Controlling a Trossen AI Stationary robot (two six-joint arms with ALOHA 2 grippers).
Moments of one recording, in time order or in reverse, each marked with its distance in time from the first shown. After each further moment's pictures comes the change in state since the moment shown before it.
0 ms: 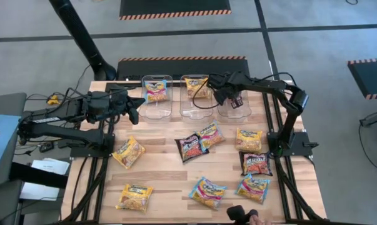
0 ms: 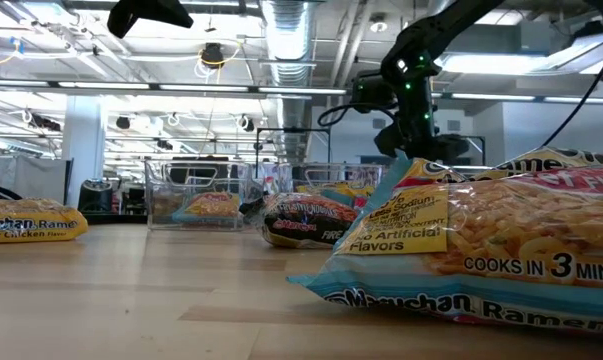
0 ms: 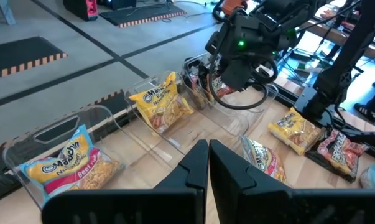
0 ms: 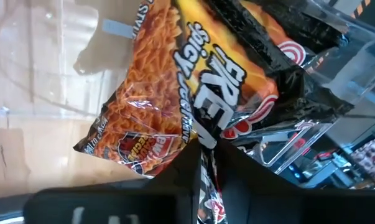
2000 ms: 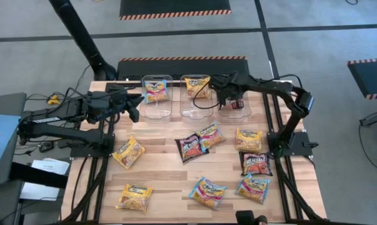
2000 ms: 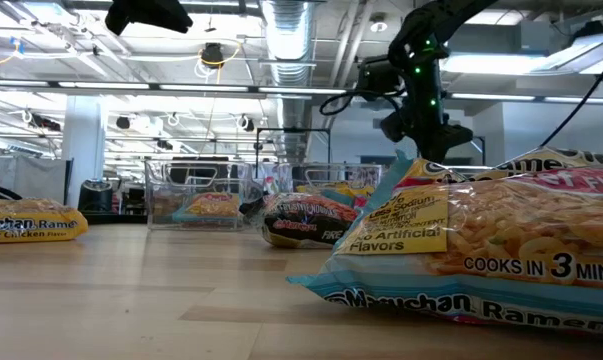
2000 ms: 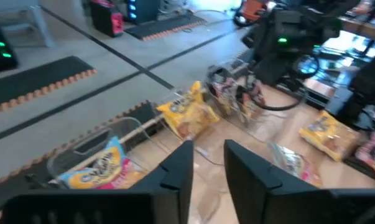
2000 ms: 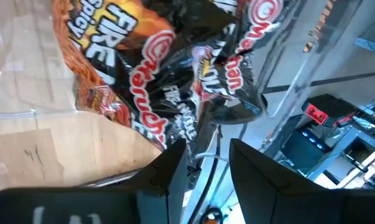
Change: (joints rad) left arm 0.000 0.000 0.000 0.000 -0.108 0.089; right arm 0.028 -0.075 0.001 -0.111 0.022 0.249
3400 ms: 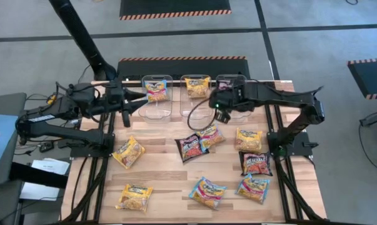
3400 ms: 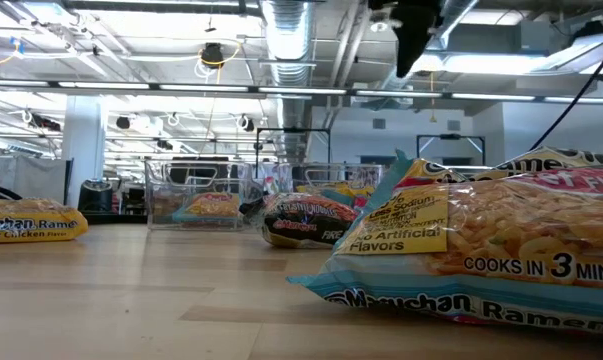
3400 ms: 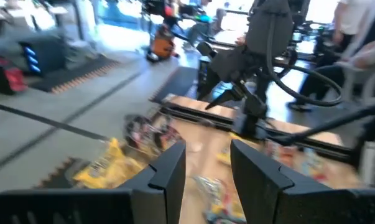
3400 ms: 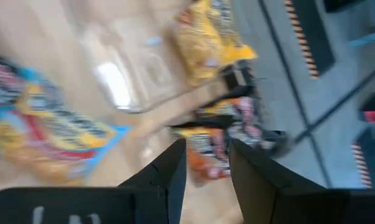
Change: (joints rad) left arm 0.000 0.019 0.134 0.129 0.349 0.183; right arm 0.443 -0.142 0.337 -0.227 -0.089 0.881
